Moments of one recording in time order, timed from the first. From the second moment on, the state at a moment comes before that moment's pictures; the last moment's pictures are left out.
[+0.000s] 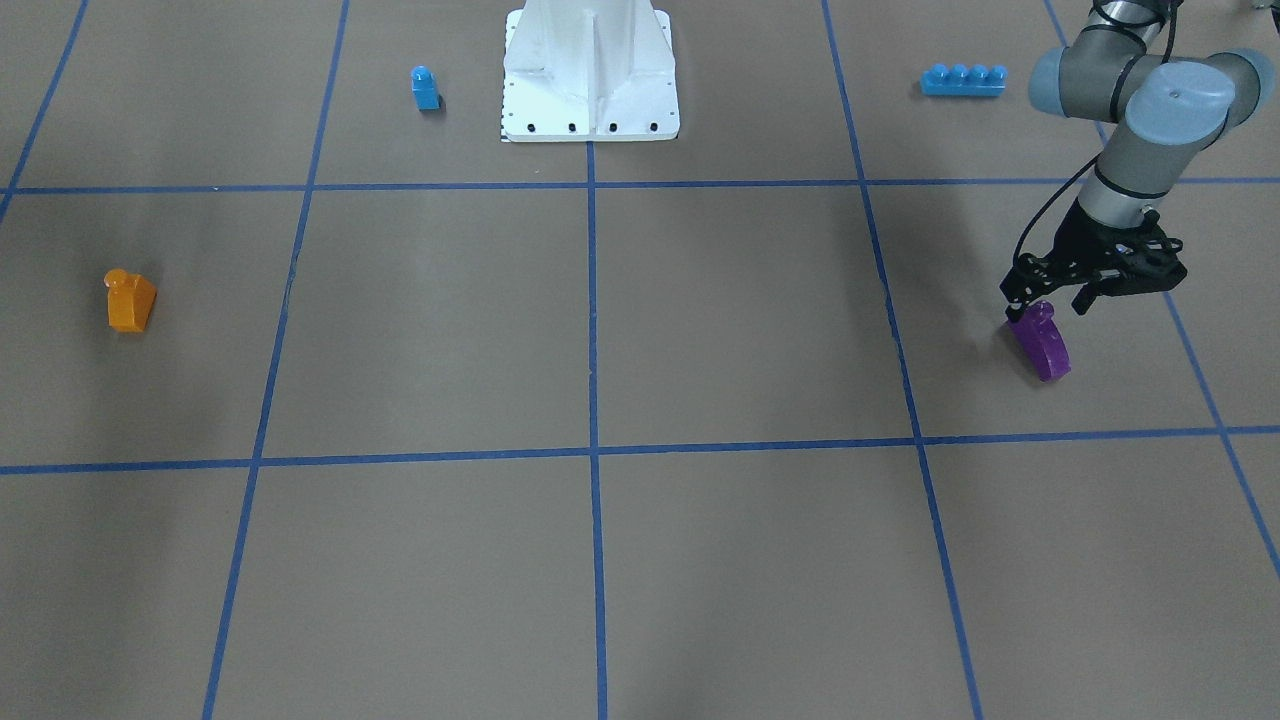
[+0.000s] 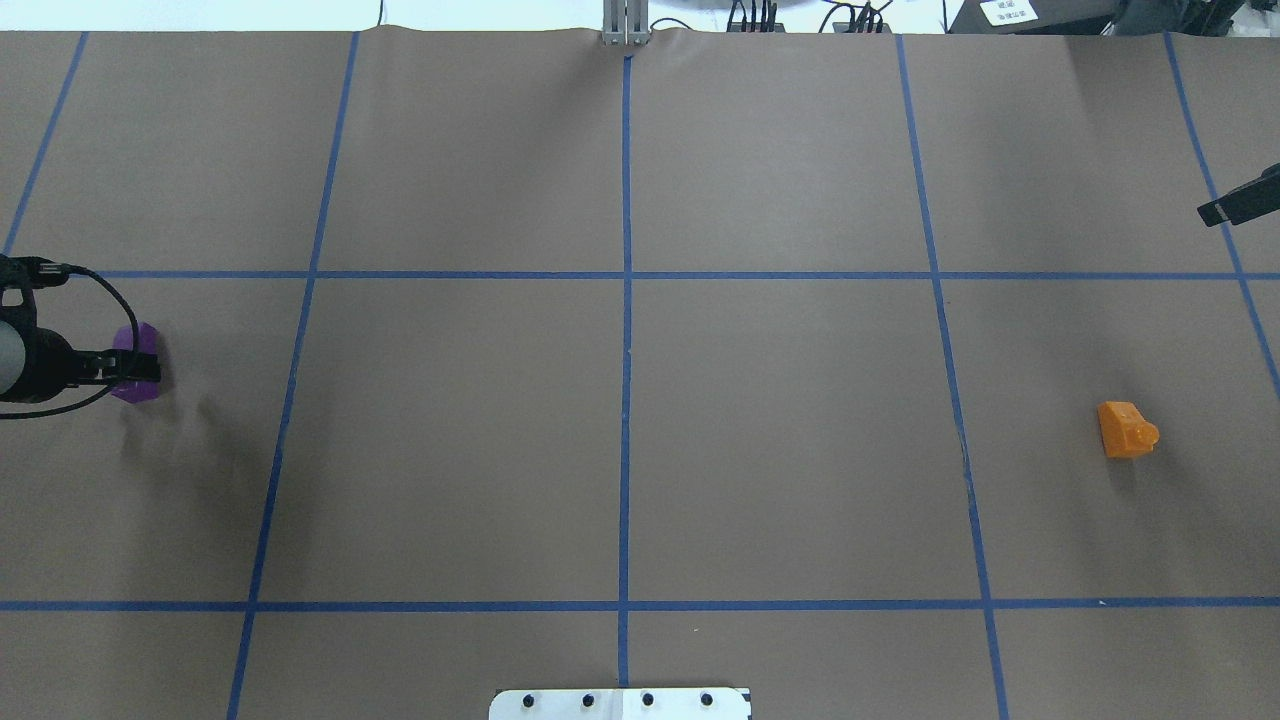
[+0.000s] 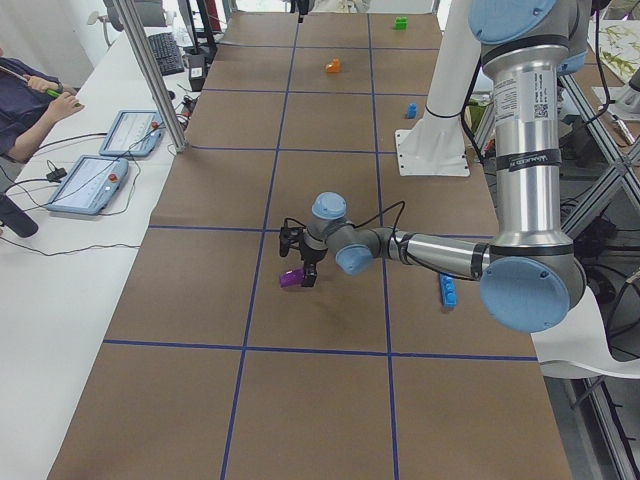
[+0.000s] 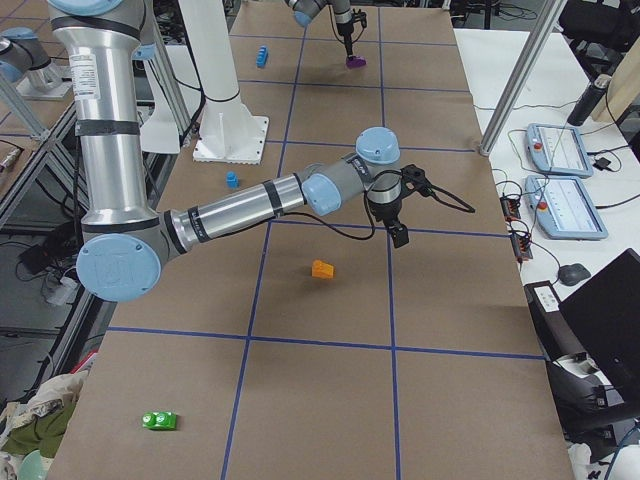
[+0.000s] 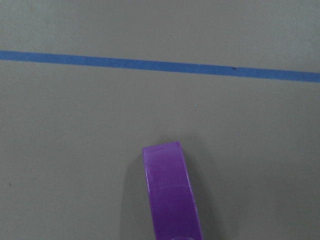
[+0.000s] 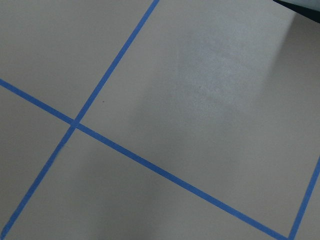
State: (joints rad) left arm -0.81 -1.45 -1.70 -2.30 -1.87 -1.06; right arm 1.31 -1.51 1.87 -1.37 2.25 0.08
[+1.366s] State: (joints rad) left arm -0.79 -1.60 -1.85 -2.17 -1.80 -1.09; right arm 1.30 -1.51 1.87 -1.37 2.25 0.08
